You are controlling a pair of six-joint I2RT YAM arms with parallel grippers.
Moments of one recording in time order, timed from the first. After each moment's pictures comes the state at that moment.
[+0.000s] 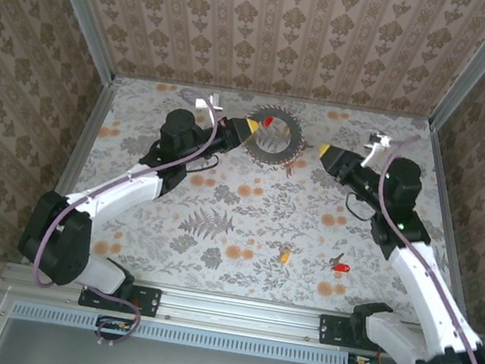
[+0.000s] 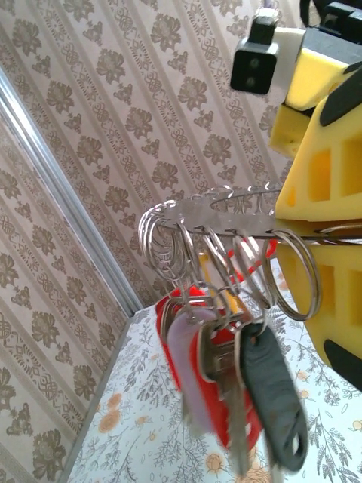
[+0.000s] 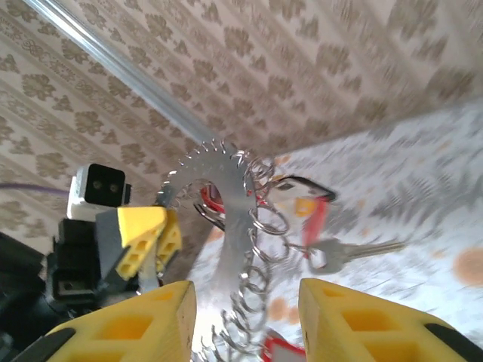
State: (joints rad) left arm -0.54 1.41 0.94 0.46 0.50 -1.02; right arm 0.19 0.95 0.79 0.06 -0.44 0.62
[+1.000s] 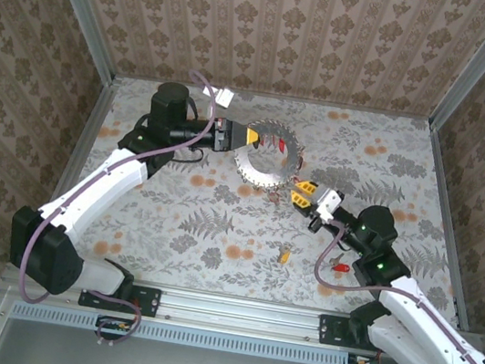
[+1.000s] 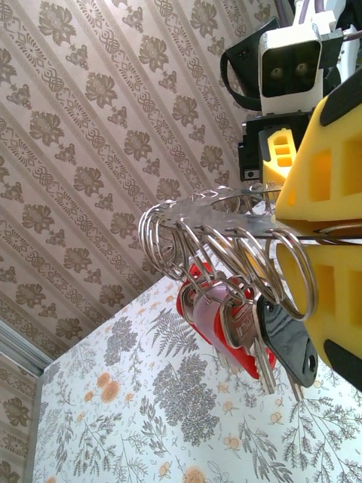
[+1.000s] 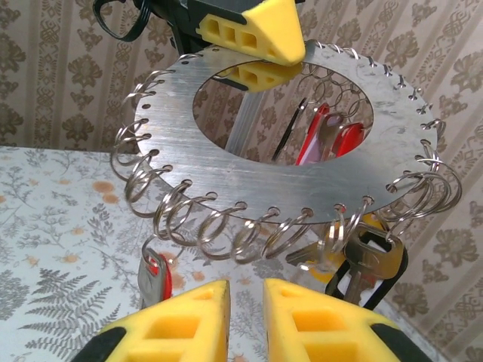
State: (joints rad) left arm -0.50 1.34 1.20 -0.09 0.87 -0.64; right arm 0.48 0.77 0.46 0.35 -0.39 -0.39
